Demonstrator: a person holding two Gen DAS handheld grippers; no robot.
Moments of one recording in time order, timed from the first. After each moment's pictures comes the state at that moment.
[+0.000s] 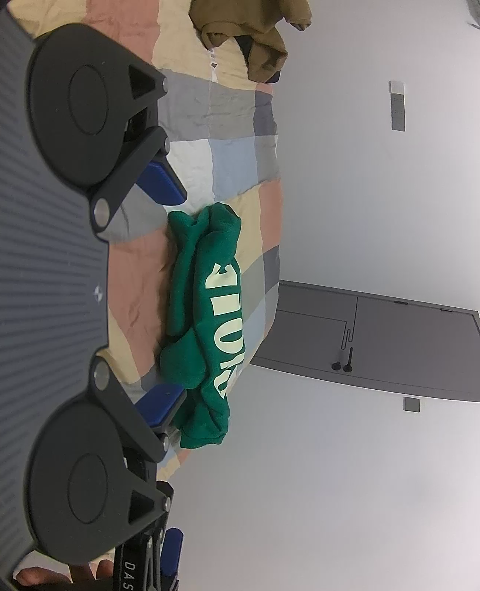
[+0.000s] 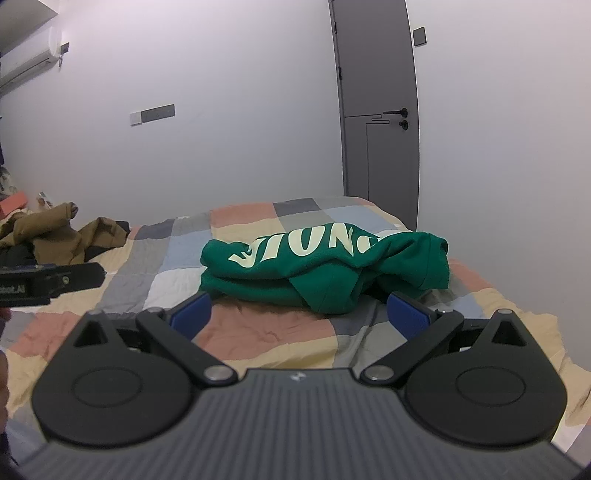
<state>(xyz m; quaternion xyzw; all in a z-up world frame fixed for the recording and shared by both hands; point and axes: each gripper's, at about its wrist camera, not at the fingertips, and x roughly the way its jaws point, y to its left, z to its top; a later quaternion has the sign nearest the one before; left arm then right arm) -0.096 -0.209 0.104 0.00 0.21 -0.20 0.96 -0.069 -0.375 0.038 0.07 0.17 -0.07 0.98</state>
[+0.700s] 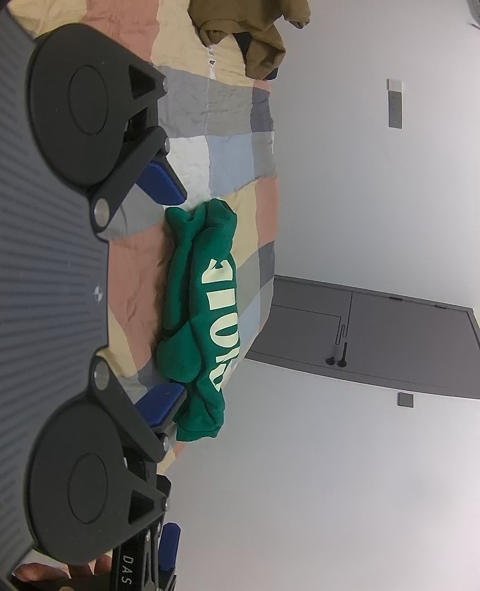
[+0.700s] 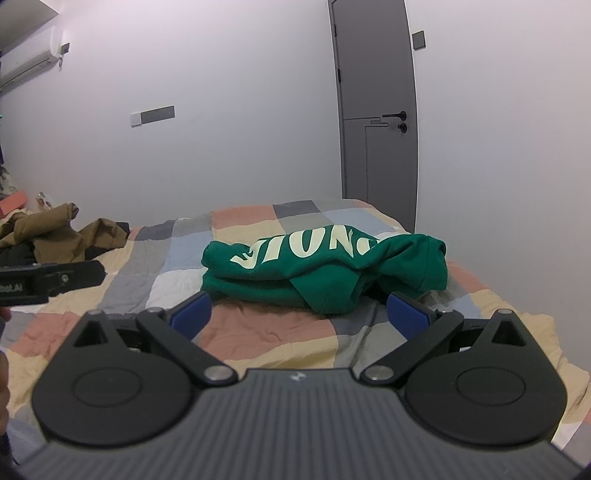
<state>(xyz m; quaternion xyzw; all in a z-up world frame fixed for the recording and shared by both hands) -0.104 -0.207 0.108 0.00 0.20 -0.21 0.96 -0.074 -0.373 0.042 0.07 0.17 -0.07 0.98</state>
